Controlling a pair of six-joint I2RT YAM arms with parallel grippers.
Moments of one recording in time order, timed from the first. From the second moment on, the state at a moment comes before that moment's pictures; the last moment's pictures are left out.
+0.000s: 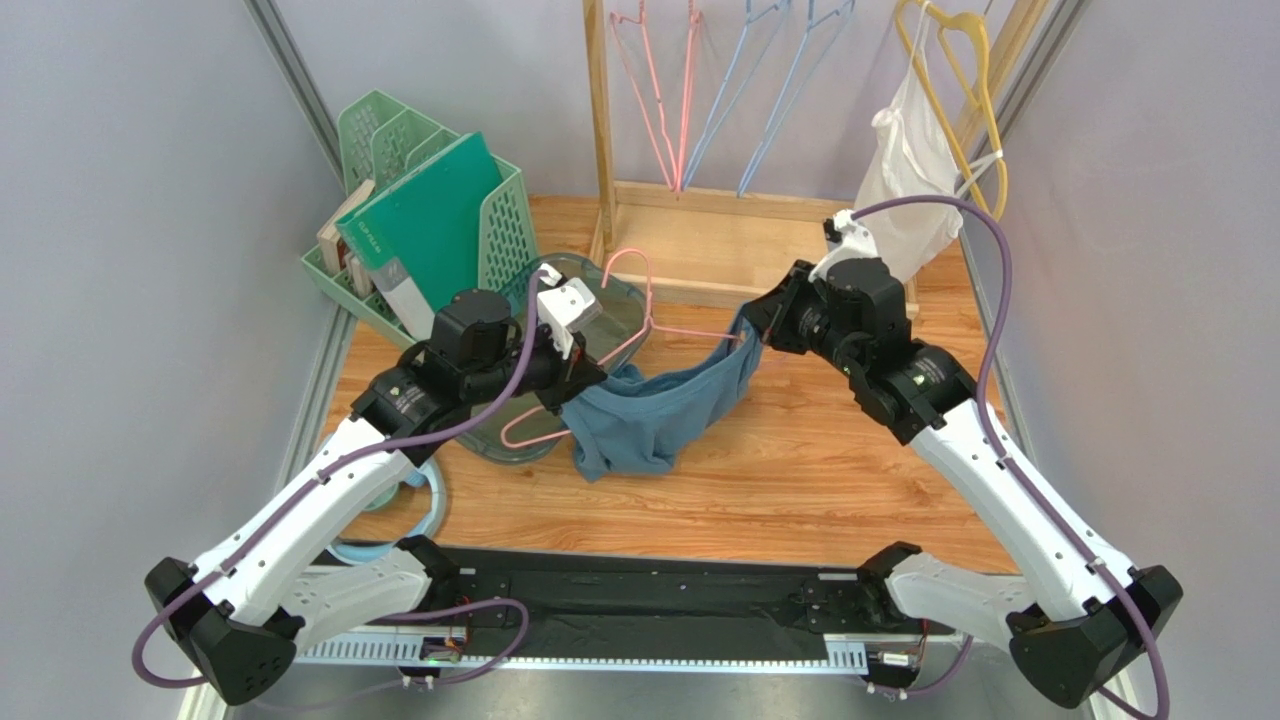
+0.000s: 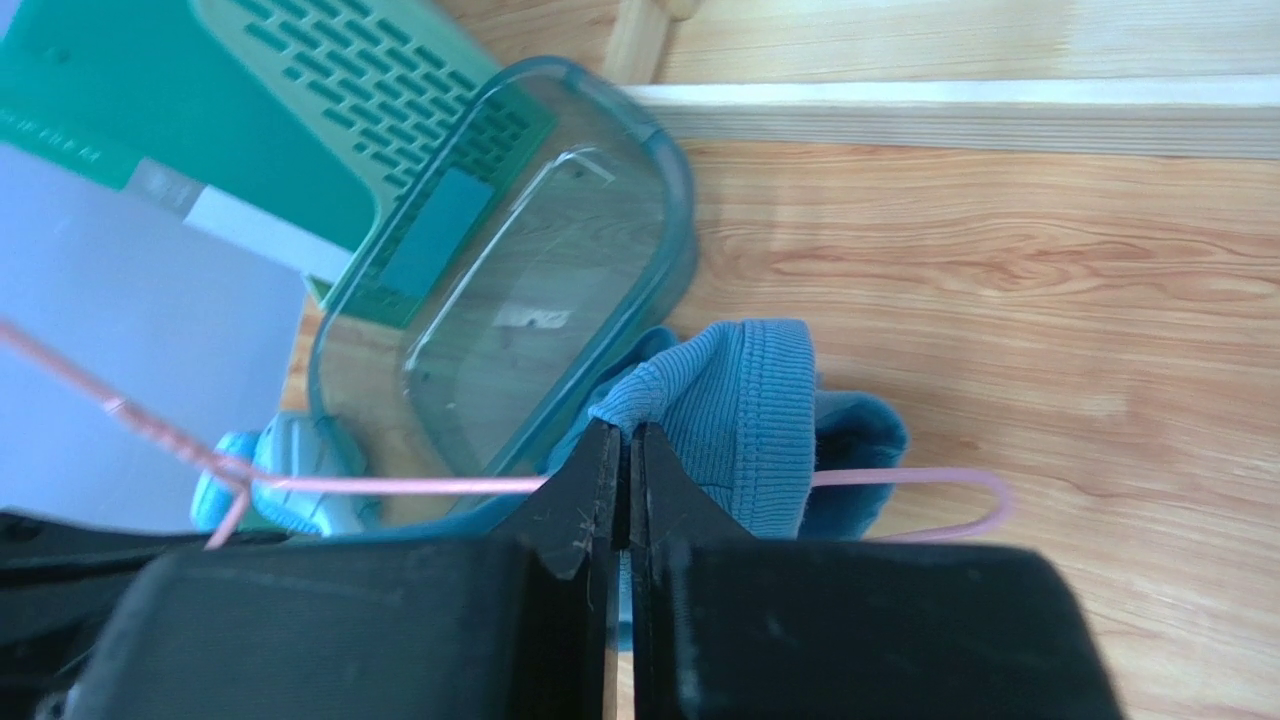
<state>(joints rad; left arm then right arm) -0.66 1.00 1.05 -0.48 0.34 0.05 0.53 1.07 1.15 -0.47 0.08 0.63</state>
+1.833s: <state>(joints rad) -0.66 0.93 1.02 -0.48 0.41 0.10 0.65 0.92 1.22 -0.70 0.07 0.28</state>
